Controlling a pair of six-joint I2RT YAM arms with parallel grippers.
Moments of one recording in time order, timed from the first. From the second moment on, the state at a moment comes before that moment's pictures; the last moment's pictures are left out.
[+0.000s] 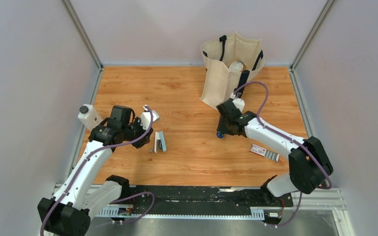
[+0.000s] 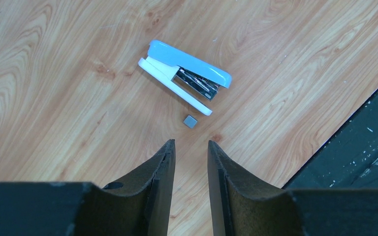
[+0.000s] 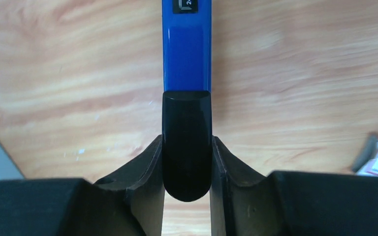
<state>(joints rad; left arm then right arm) -0.28 0.93 0.85 -0.86 0.38 0.51 0.55 1.45 0.97 -0.53 0.28 0.81</state>
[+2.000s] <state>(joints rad) -0.28 0.87 0.76 -0.80 0.30 0.51 0.97 2.04 1.61 -0.74 0.36 0.73</state>
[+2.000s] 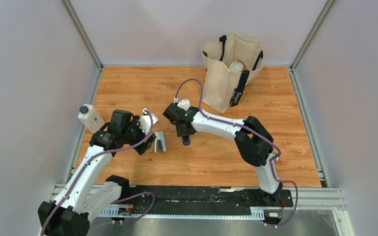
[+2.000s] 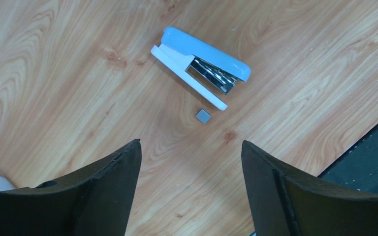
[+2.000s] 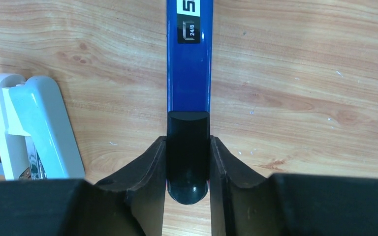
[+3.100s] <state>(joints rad) -0.28 1.31 0.84 -0.42 1.04 0.13 0.95 1.50 1.11 -0.30 0.30 1.06</state>
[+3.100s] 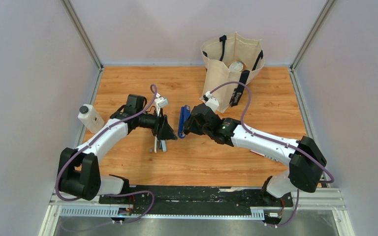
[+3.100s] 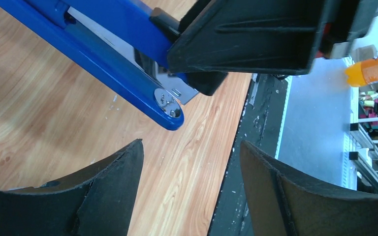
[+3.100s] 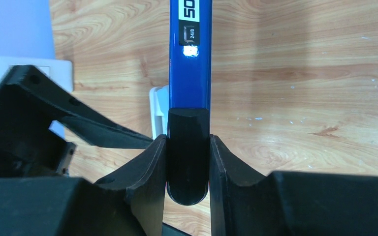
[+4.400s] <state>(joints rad) -0.30 1.51 0.94 -0.46 1.03 0.25 0.95 1.48 1.08 -0.19 0.25 1.10</state>
